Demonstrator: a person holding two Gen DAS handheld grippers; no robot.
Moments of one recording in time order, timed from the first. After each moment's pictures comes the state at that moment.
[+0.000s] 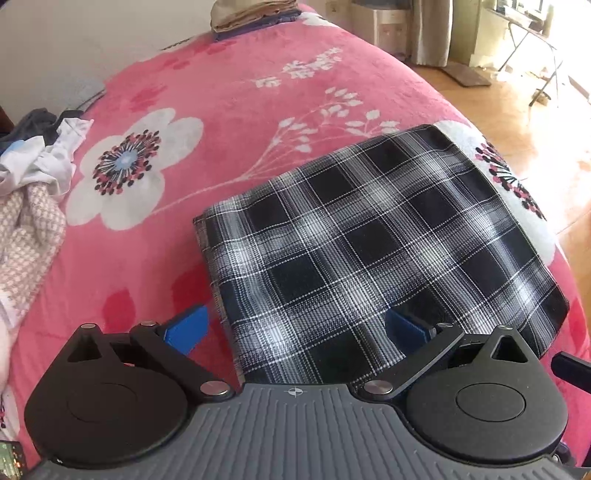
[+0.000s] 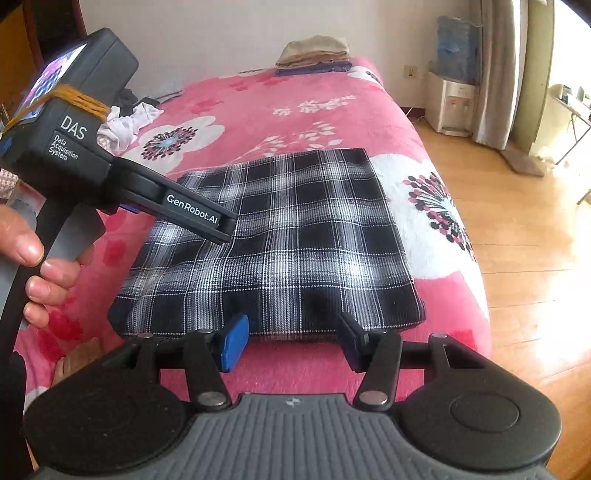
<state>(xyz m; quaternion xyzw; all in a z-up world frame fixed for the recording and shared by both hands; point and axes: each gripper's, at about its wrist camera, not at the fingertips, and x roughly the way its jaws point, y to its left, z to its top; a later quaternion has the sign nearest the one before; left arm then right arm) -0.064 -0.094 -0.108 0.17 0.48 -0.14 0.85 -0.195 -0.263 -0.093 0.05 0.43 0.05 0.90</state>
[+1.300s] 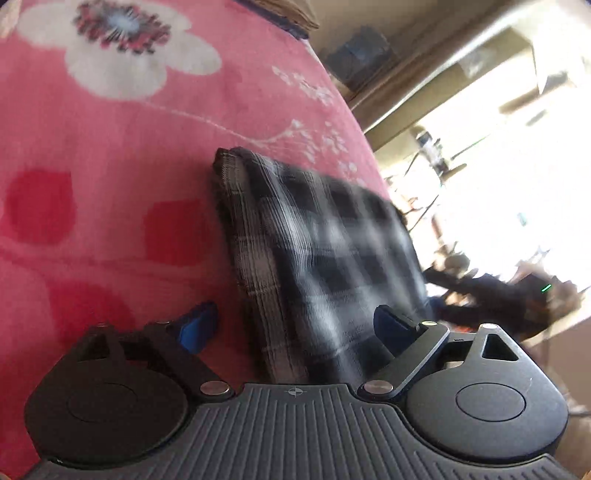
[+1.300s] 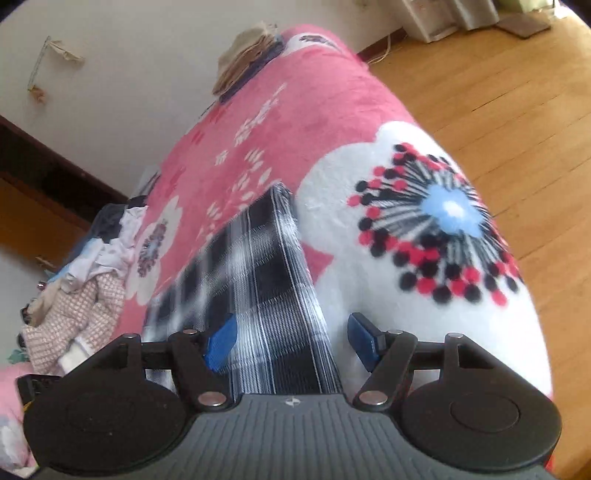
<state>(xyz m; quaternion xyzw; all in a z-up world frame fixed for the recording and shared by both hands) -0.008 0.049 -0.185 -0.24 0.48 -0.34 0.77 -0.063 -0.409 -0.165 0.35 0.43 0.11 0.82</state>
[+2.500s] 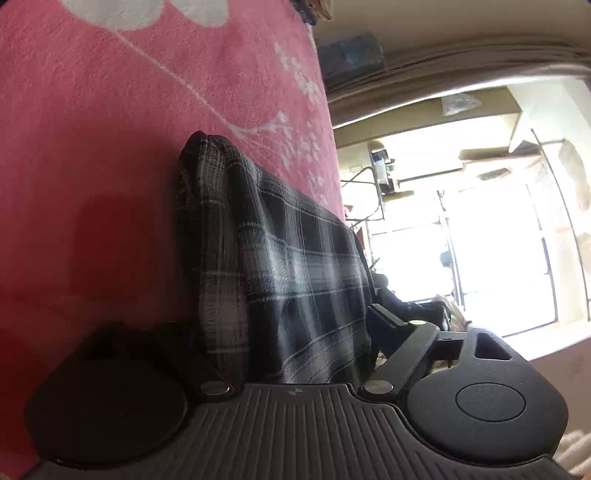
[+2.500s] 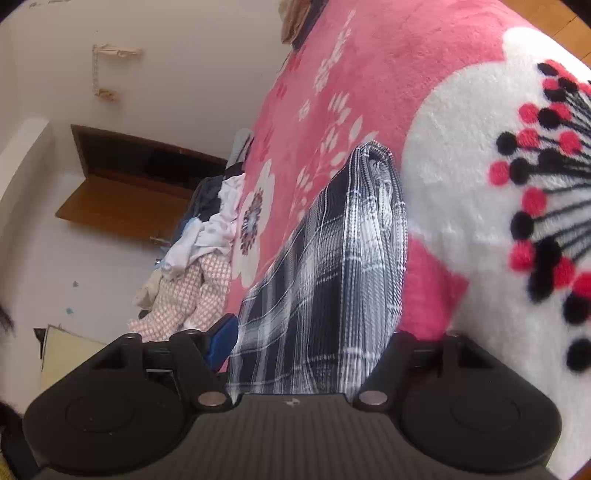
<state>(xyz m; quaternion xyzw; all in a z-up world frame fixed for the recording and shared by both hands) 0.034 0.045 -0.223 -0.38 0.51 -0.39 0.66 -0.001 -0.400 -0.207 0.46 0.44 0.31 0.71</state>
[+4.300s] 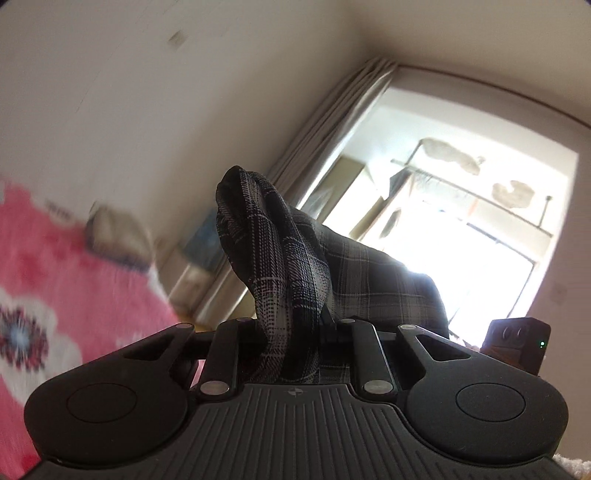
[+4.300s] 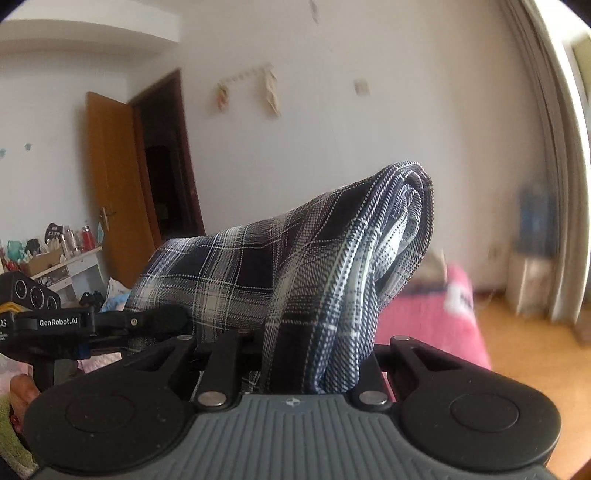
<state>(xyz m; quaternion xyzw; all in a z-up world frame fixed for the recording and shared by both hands) -0.068 0.125 0.094 -0.27 0.15 -0.46 0.83 -0.147 -0.218 0.139 0.04 0.15 0.19 0.97</state>
